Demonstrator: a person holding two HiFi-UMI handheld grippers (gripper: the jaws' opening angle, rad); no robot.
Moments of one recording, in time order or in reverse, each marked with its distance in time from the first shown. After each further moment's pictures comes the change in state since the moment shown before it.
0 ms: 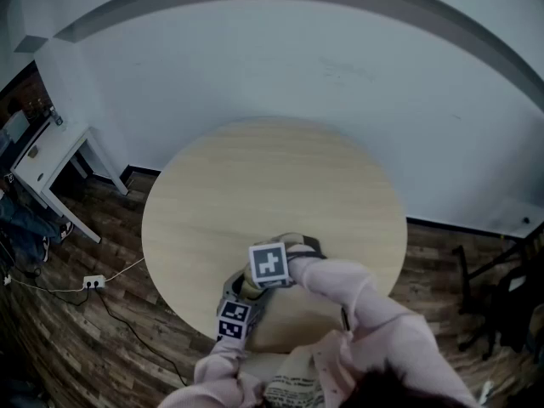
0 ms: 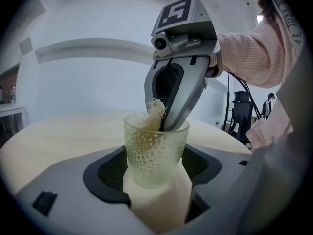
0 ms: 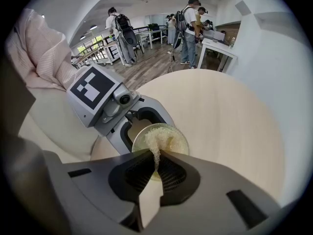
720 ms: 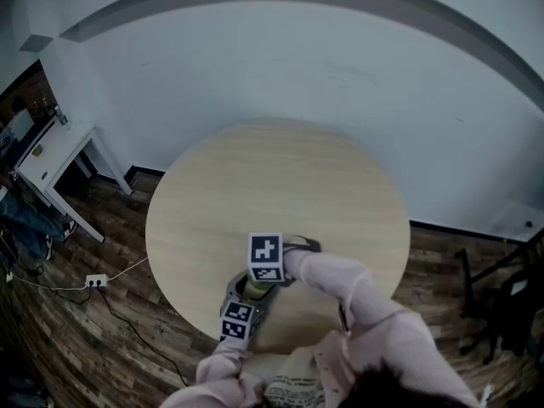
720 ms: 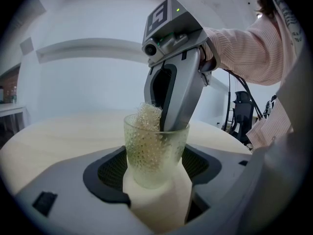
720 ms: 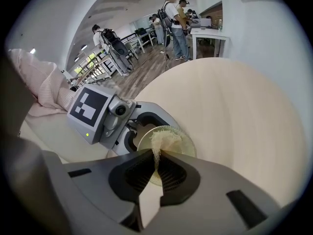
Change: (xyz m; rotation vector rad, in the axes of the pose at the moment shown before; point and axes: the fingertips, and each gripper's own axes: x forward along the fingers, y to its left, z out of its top) left arm 0.001 0.000 0.000 -0.006 0.002 0.010; right arm 0.010 -0.009 0.012 0.149 -0.046 0.113
